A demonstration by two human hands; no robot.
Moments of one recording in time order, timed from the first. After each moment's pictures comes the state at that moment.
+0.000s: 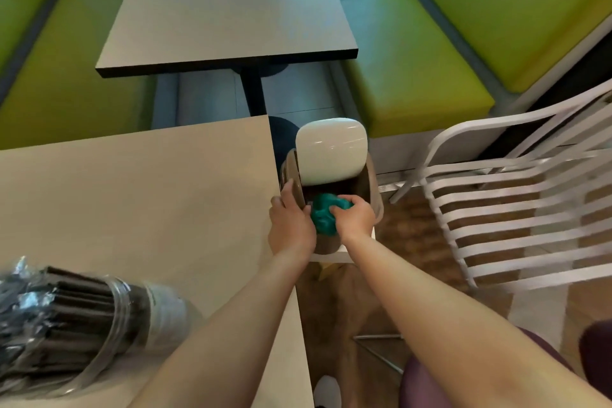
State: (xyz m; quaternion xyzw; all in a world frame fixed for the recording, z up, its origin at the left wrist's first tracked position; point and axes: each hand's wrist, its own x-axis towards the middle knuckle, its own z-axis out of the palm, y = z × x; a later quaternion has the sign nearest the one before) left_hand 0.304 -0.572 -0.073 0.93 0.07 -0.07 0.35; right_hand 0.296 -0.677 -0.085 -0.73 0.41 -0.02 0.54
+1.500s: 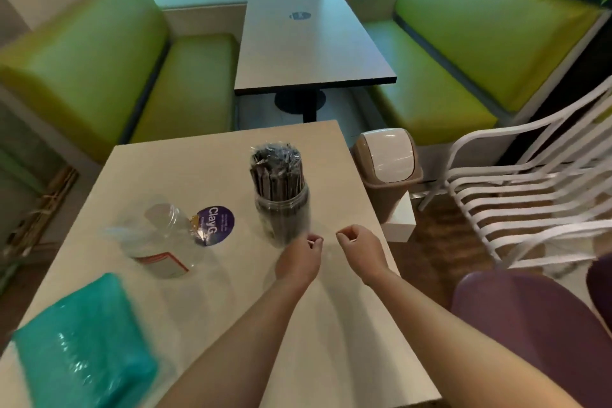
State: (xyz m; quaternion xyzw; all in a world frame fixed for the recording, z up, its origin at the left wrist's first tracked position) left_hand 0.083 -0.314 0.003 0.92 0.03 -0.15 0.36; right_hand 0.055 -0.444 0.006 -0.84 0.23 0.01 0.48
